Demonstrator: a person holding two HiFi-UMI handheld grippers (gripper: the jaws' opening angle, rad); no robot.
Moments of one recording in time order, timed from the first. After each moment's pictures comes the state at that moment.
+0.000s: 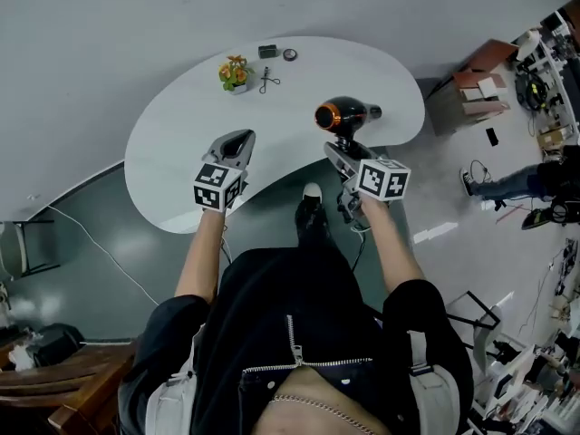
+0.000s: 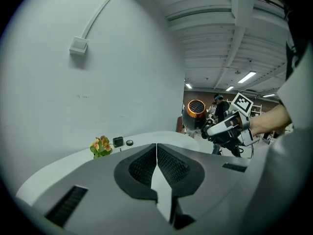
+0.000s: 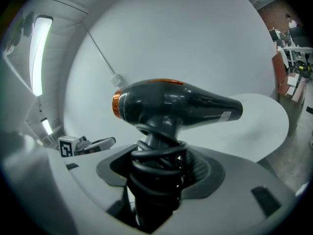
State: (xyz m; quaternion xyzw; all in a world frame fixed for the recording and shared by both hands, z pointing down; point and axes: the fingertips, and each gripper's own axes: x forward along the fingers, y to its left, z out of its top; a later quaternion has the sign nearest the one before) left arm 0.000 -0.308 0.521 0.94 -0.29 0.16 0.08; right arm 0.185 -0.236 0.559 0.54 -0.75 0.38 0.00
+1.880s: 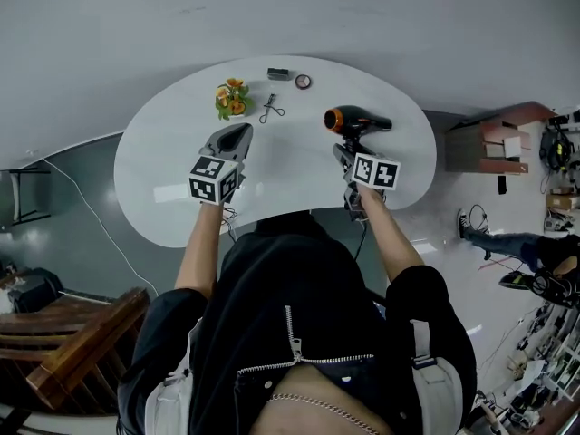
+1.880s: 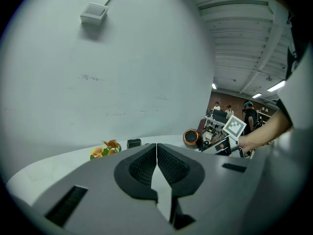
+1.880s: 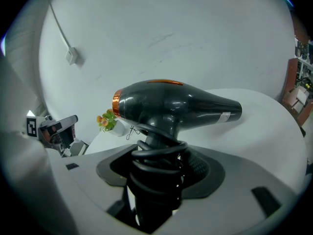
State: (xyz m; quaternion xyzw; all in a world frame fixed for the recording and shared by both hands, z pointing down) left arm 0.047 -0.470 0.551 0.89 -0.40 0.16 0.17; right arm 0.294 -0.425 0.680 0.53 -0.71 0.44 0.17
